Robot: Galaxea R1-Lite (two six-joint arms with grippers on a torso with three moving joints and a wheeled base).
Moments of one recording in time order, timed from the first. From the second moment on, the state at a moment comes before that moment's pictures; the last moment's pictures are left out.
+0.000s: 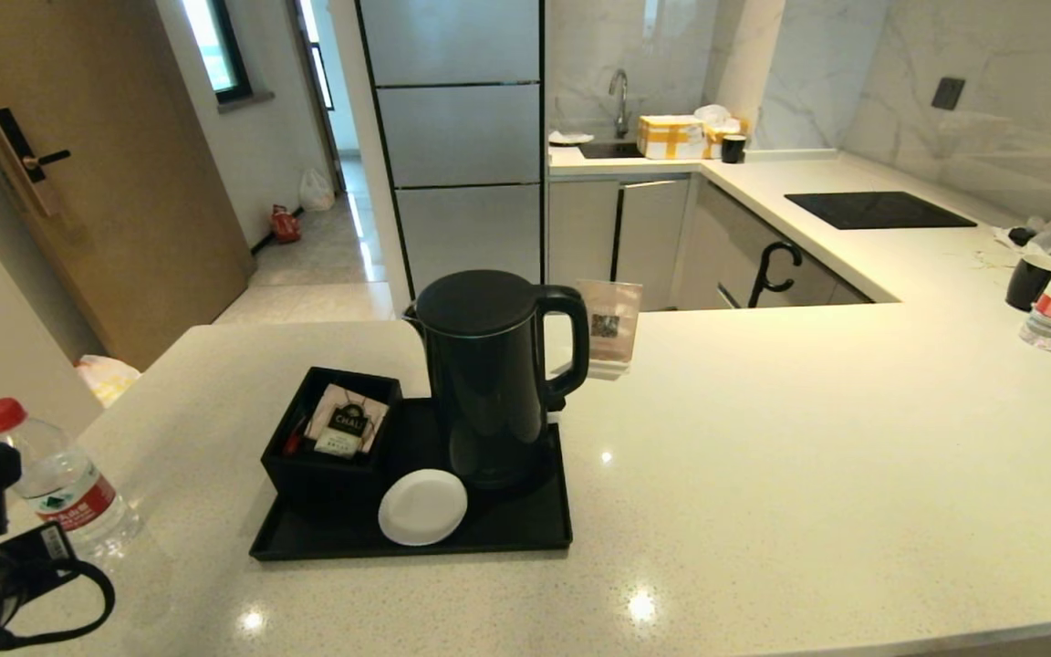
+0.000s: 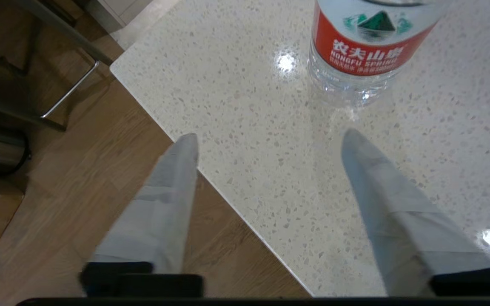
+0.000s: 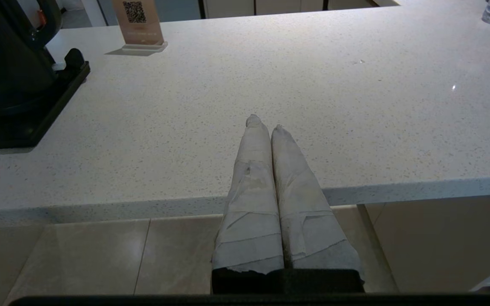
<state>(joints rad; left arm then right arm) 0.30 1.58 -0.34 -0.55 0.51 -0.25 -0.01 0.00 0.00 0.00 0.00 0.00</state>
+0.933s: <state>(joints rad) 0.30 1.77 -0.32 -0.94 0.46 -0.15 -0.01 0.00 0.00 0.00 0.00 0.00</state>
